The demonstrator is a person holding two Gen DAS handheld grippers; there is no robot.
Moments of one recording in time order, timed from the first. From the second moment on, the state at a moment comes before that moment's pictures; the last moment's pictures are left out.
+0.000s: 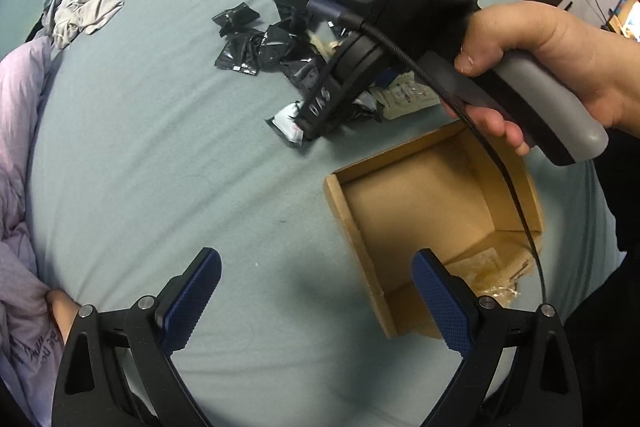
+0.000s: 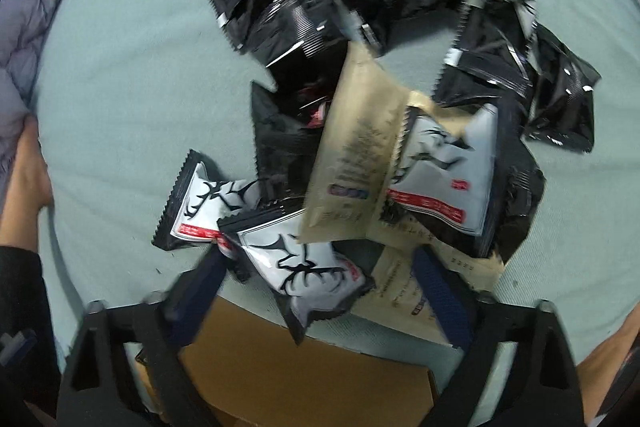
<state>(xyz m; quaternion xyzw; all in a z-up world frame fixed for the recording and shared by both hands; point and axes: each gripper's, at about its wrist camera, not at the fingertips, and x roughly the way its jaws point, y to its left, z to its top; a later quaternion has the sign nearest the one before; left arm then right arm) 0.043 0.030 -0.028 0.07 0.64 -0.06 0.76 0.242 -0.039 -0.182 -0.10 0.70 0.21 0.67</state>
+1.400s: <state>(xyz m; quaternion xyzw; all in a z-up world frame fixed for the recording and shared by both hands) 0.153 0.076 -0.077 -0.03 0.67 0.02 0.74 0.146 -0.264 -0.038 0.04 0.65 0.21 0.73</state>
